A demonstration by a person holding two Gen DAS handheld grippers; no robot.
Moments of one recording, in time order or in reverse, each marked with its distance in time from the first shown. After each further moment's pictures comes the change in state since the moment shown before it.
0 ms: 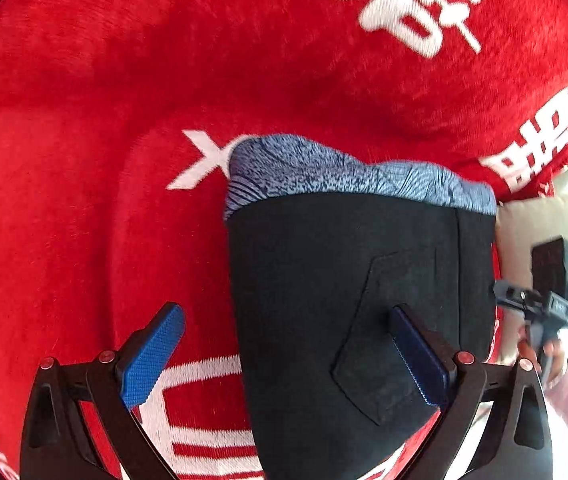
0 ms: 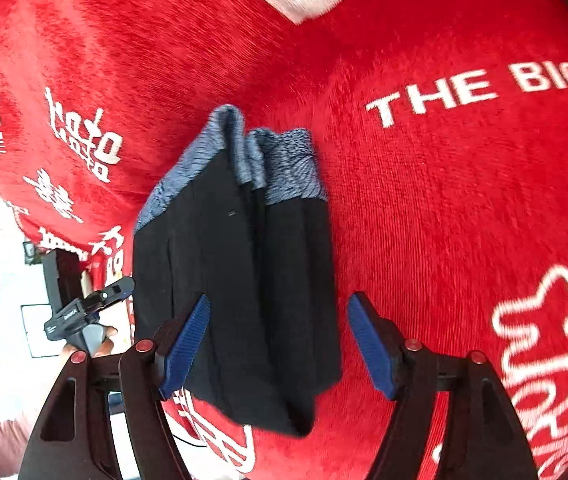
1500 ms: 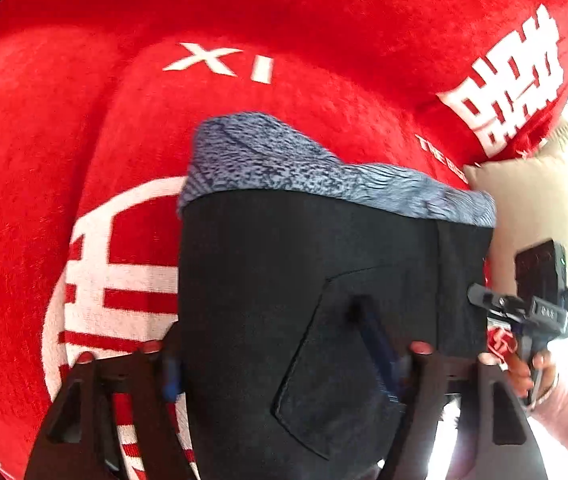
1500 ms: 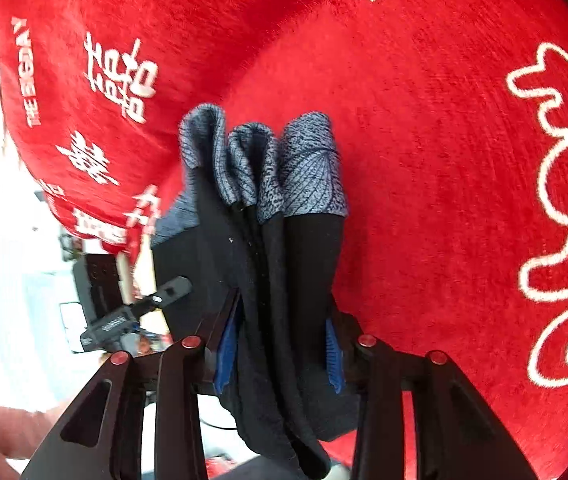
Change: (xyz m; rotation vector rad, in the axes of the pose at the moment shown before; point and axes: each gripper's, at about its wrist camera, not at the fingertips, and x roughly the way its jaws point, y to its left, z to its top) left arm -0.021 -0.038 -0.115 -0.045 -0.047 -0.007; right arm -0.012 -0.003 -0.115 0.043 -0.001 0.085
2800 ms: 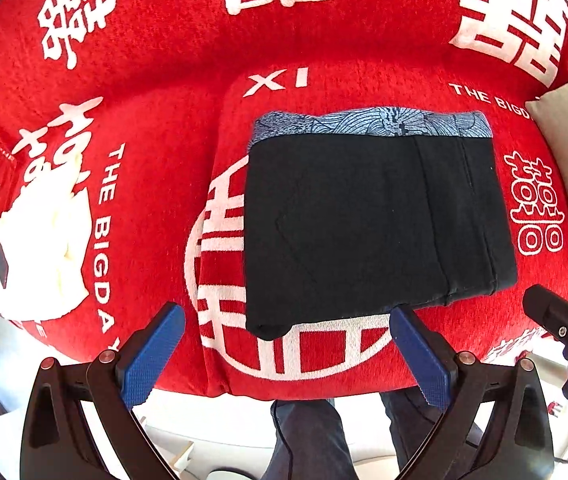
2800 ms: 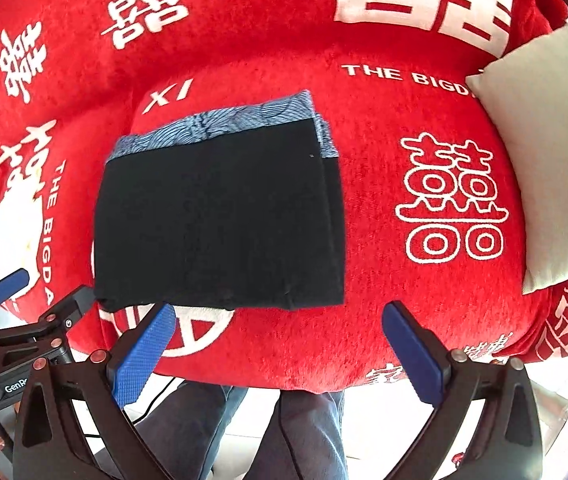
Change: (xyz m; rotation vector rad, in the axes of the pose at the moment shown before) left arm -0.096 -0.111 -0.078 0.114 0.027 0.570; right arm -0.032 0.171 -0.089 -0.191 -0.031 -0.728
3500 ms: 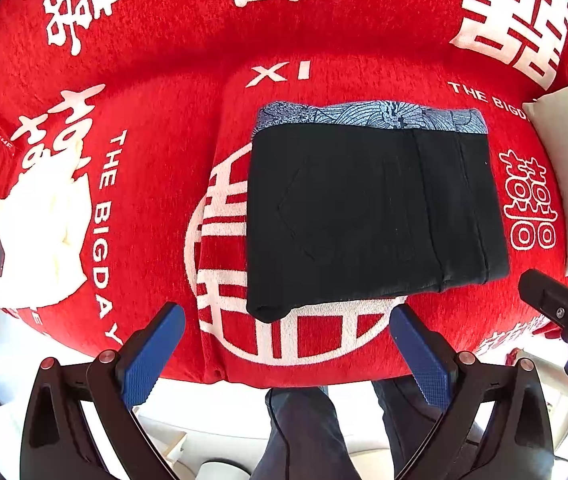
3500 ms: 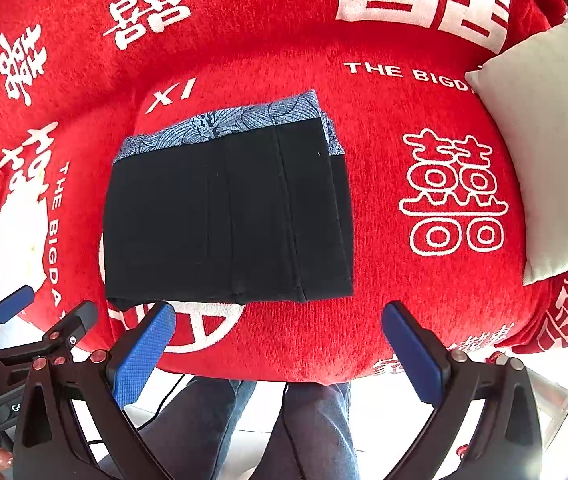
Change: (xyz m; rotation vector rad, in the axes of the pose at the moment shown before) left arm -0.007 0.007 -0.007 -0.010 0.024 -0.023; right arm -0.006 0.004 0.001 0.019 0.019 0.001
